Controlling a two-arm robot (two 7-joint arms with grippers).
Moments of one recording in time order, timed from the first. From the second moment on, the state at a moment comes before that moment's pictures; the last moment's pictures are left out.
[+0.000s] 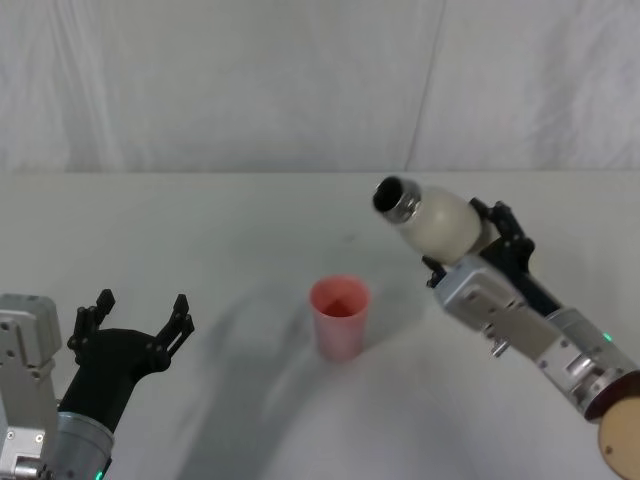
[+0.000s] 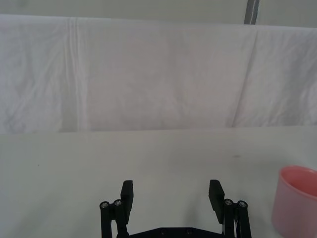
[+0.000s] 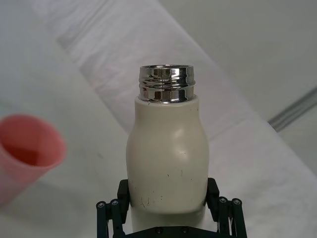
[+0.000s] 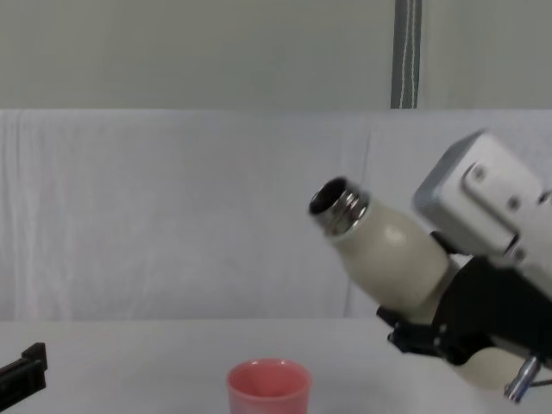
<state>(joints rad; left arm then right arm) 0.27 0.24 0.04 -1.85 -0.25 -0.02 -0.02 0.13 0.28 -0.38 -1.67 -0.52 0.00 0.13</state>
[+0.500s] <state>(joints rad) 0.27 0.24 0.04 -1.85 -0.25 -0.02 -0.02 0.17 0.30 -0.45 -1.62 -0.65 0.00 0.12</state>
